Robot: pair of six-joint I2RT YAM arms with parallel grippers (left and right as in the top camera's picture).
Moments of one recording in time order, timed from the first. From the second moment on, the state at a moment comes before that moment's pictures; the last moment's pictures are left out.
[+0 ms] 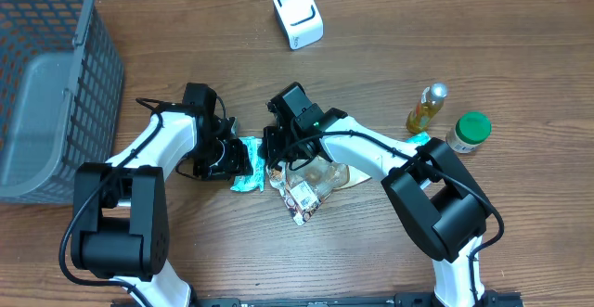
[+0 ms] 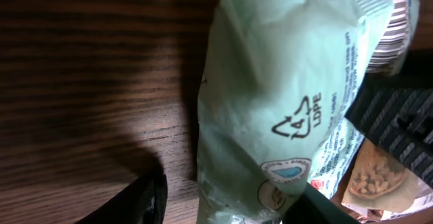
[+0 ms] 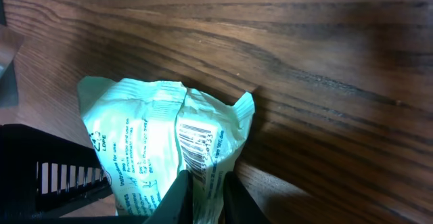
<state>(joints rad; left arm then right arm) -0.11 1.85 1.08 -0.85 0.35 -0.12 0.69 2.08 1.35 -0.34 -0.40 0.65</state>
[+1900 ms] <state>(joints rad) -0.14 1.84 1.66 -1.33 0.67 0.17 0.45 1.82 1.36 -0.37 -0.83 0.48</state>
